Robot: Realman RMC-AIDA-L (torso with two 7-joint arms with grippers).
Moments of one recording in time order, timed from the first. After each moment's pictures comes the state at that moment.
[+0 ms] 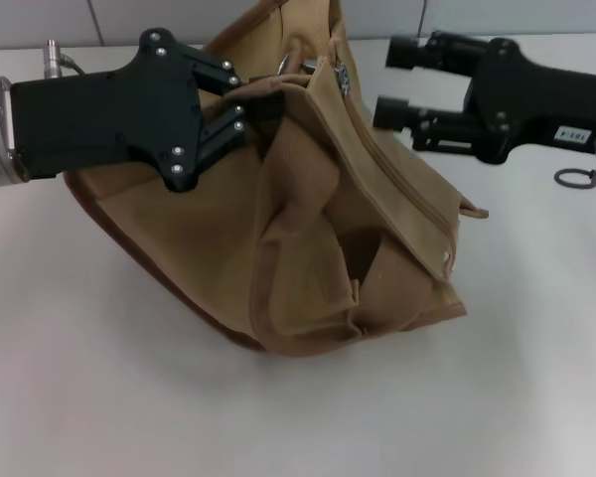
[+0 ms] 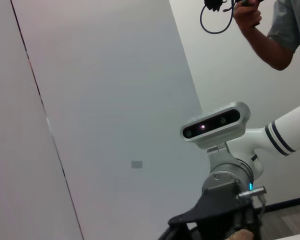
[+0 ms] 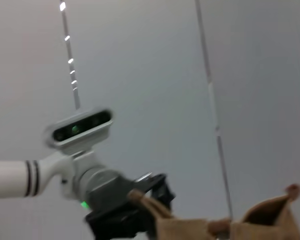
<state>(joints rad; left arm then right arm) -0.49 -2.07 0.92 0.93 1.59 1.75 -1.11 0.59 2.08 -0.75 -0.71 -1.68 -1.75 1.34</state>
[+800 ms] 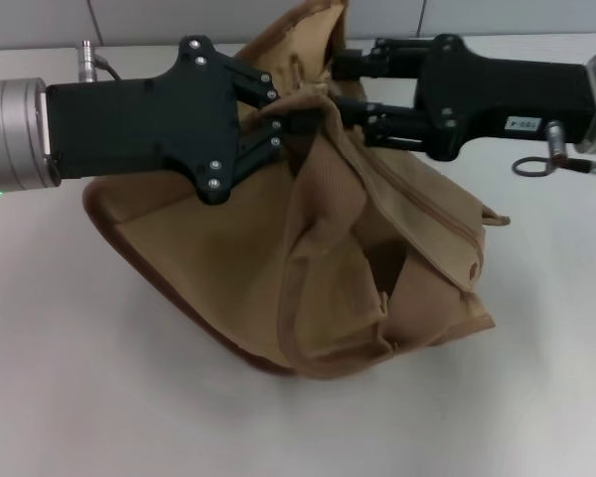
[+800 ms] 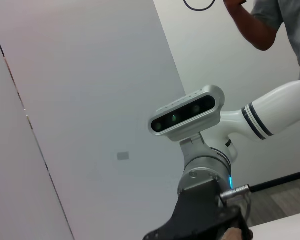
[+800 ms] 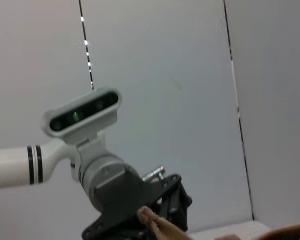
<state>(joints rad) -0.43 -2.08 1.10 1.08 1.53 1.65 -1.15 0.63 2.08 -0.88 -0.75 -1.66 -1.68 1.41</state>
